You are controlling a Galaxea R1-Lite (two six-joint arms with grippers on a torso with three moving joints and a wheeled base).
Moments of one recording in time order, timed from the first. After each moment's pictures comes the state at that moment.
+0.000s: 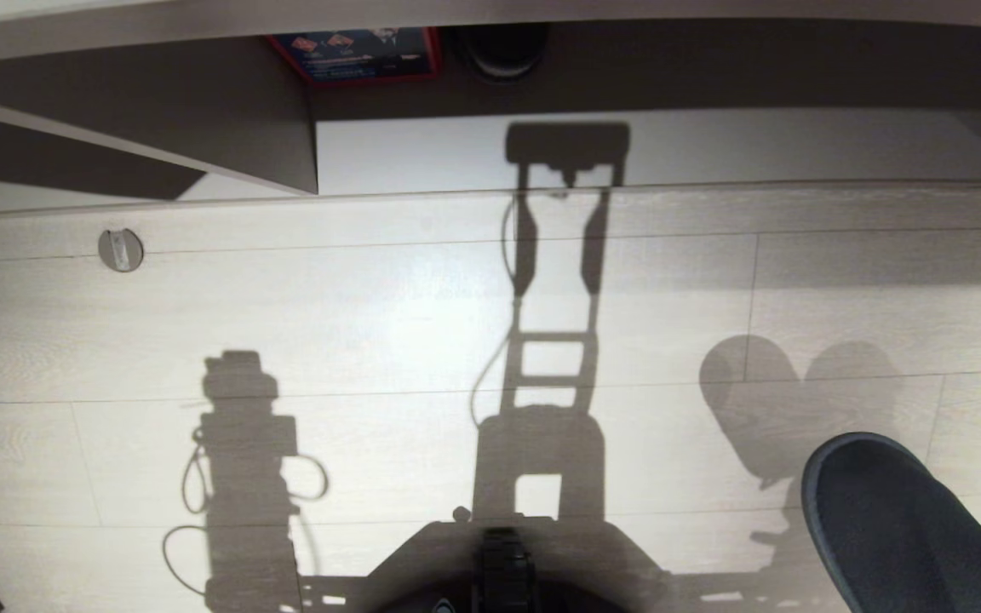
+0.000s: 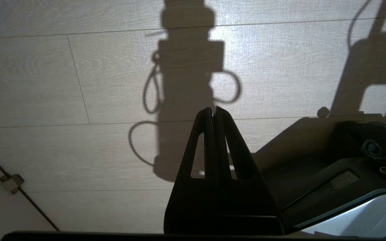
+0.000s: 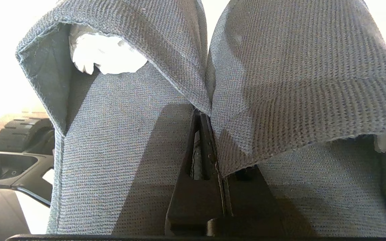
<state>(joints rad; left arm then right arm) 0.00 0.00 0.00 0.00 0.00 -0.01 0.00 0.00 0.00 0.01 0.00 -0.02</state>
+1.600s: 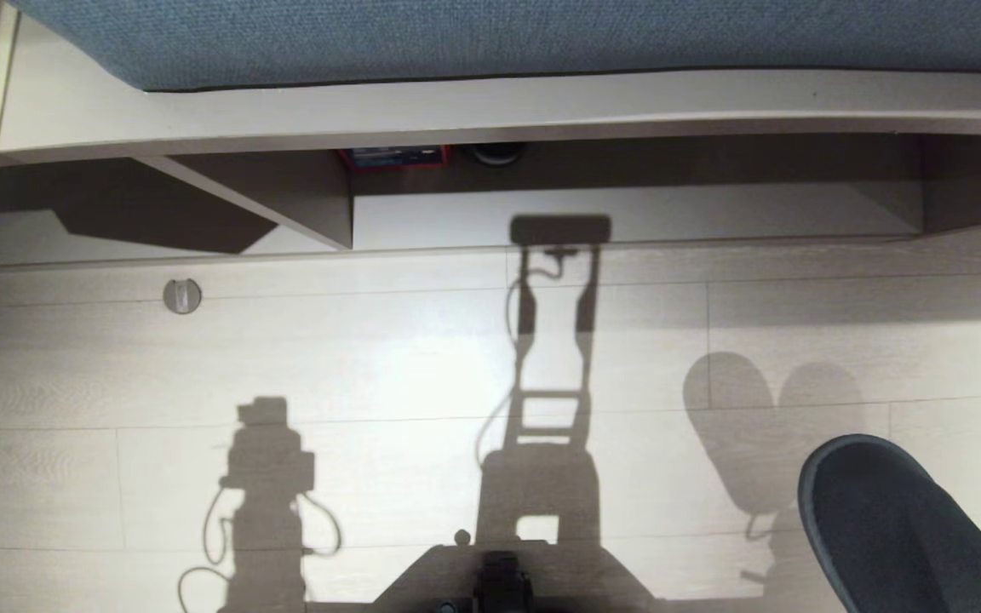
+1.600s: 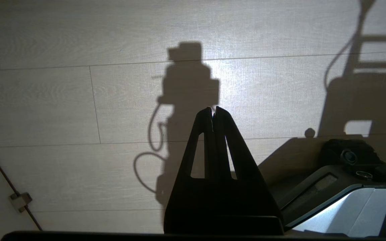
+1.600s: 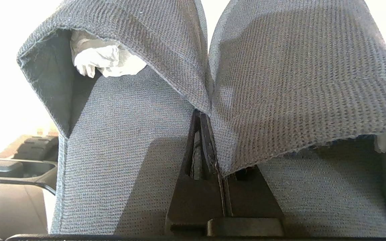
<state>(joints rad) 0.00 0.00 0.00 0.00 0.00 -0.01 0.00 0.00 0.00 0.01 0.00 -0.02</state>
